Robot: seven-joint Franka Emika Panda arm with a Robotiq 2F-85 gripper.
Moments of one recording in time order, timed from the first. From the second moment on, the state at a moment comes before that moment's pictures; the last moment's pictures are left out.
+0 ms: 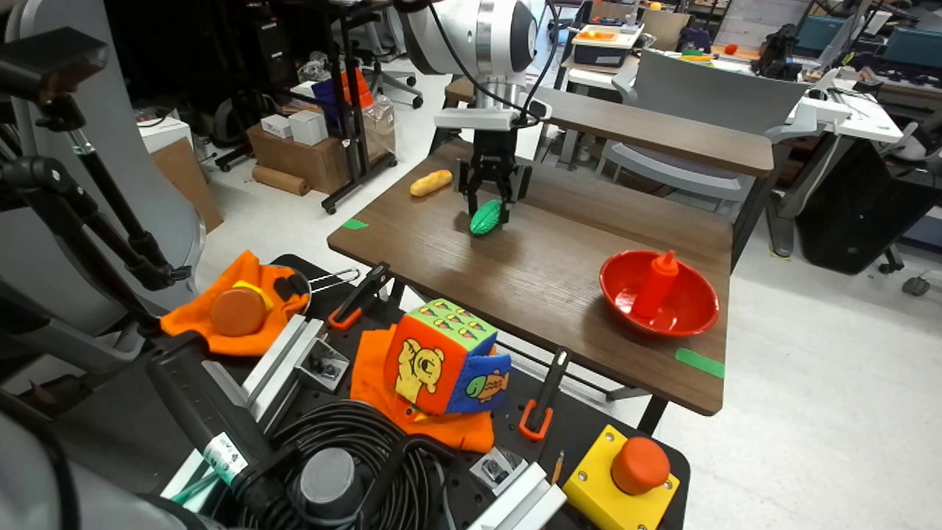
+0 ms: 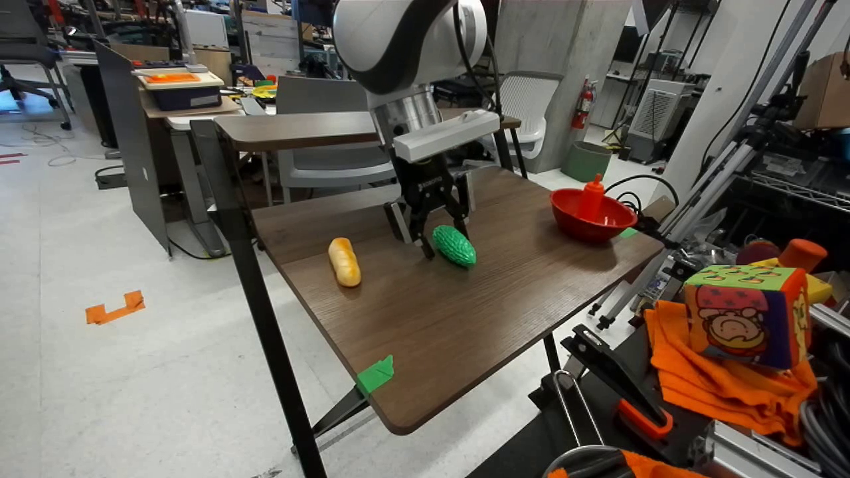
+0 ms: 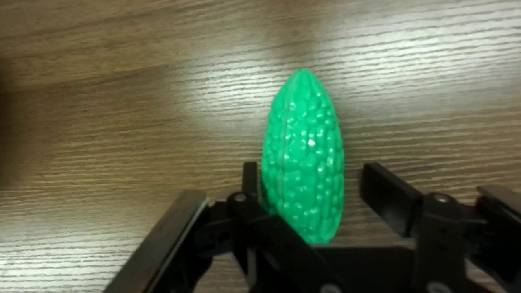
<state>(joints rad) 0.24 1.04 -0.02 -1.28 -0.13 1.86 0.35</state>
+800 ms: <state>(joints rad) 0.18 1.04 -0.03 -1.09 -0.09 1.76 0.37</state>
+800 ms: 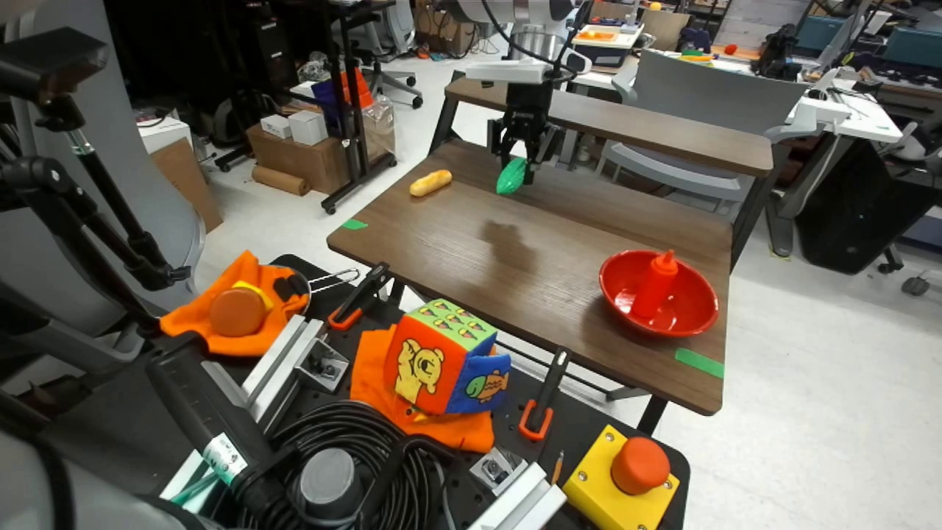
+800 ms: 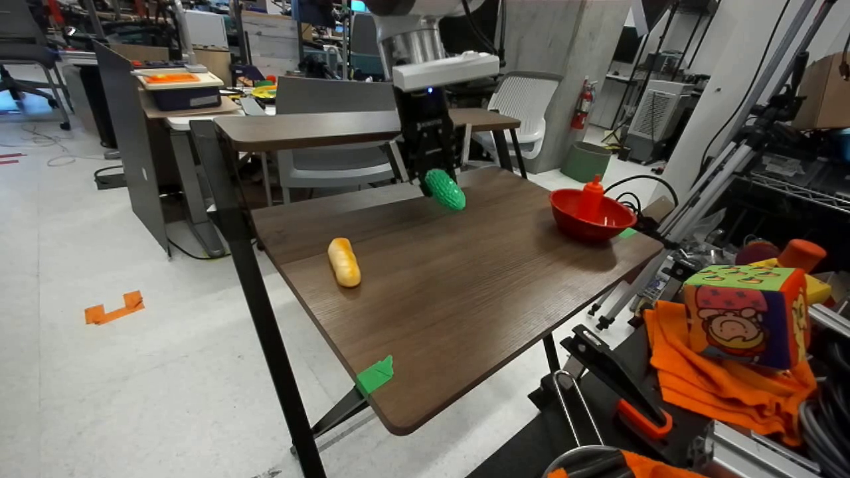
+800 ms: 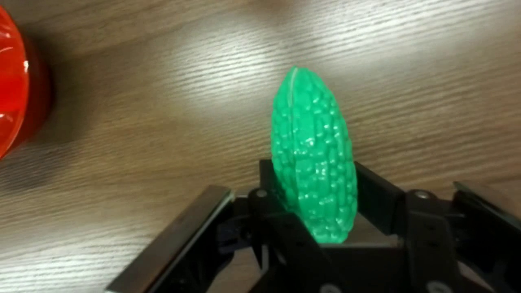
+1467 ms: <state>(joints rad) 0.06 1.18 -0.10 -0.85 -0.09 1.74 0.34</state>
